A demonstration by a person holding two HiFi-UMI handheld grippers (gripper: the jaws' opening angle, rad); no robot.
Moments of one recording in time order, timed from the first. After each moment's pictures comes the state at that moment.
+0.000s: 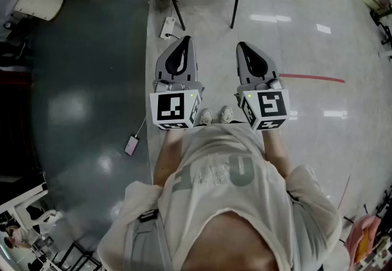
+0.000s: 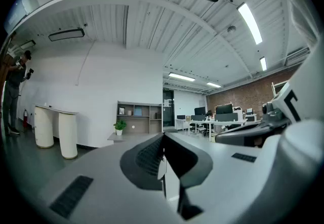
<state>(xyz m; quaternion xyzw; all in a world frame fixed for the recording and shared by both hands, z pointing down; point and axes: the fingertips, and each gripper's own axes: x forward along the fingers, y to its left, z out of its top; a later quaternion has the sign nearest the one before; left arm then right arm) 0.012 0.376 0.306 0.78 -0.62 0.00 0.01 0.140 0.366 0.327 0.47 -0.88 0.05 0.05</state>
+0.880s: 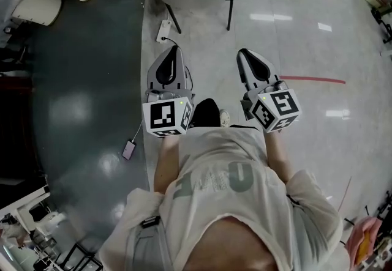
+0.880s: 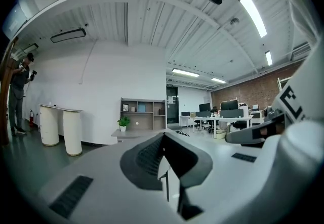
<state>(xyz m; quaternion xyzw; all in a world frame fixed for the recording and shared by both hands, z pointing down) 0.023 0.353 0.334 0.76 -0.65 0.01 0.02 0.187 0.336 0.359 0.42 -0.89 0.16 -0.02</state>
